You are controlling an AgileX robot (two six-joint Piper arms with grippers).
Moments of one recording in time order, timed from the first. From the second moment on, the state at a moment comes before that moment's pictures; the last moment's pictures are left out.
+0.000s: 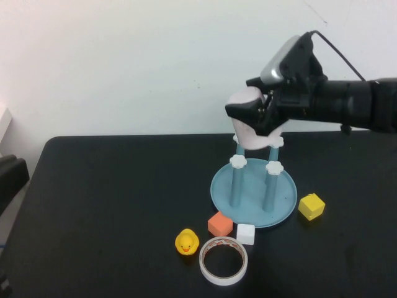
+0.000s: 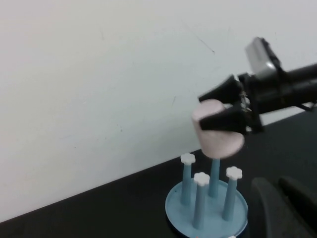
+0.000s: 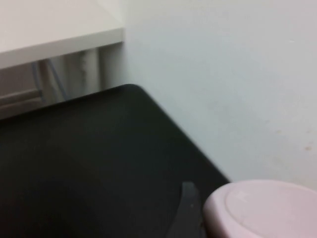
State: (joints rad) right arm 0.28 1.99 -1.38 1.72 0.63 -2.10; left arm -1.61 0.53 -0.76 1.20 1.13 -1.21
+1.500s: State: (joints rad) right arm 0.18 2.34 -1.79 1.72 1.00 -1.76; left arm -1.61 0.53 -0.75 1.13 1.28 -1.07
